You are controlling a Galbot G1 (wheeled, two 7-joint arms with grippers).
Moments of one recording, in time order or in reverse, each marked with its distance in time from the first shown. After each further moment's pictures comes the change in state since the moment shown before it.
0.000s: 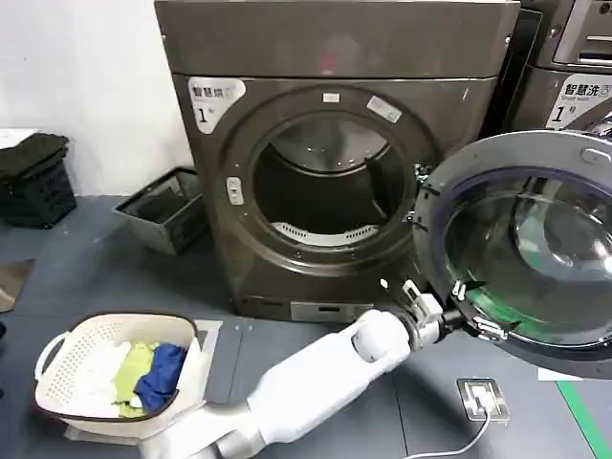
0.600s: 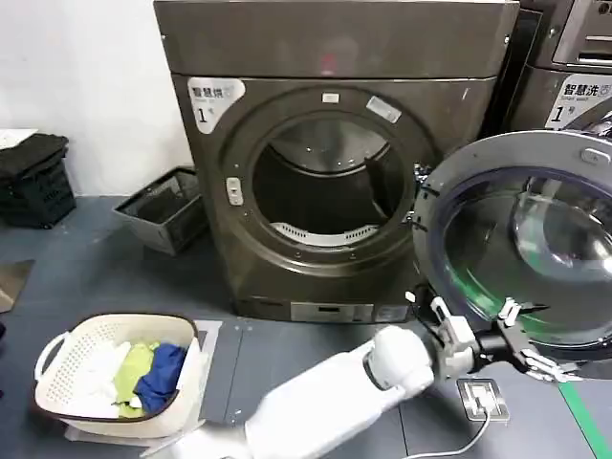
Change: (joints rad) left arm 0.088 0.002 -0.004 -0.312 0.031 0.073 0.053; right arm -0.008 0.000 -0.004 0.022 0.036 0.007 -0.036
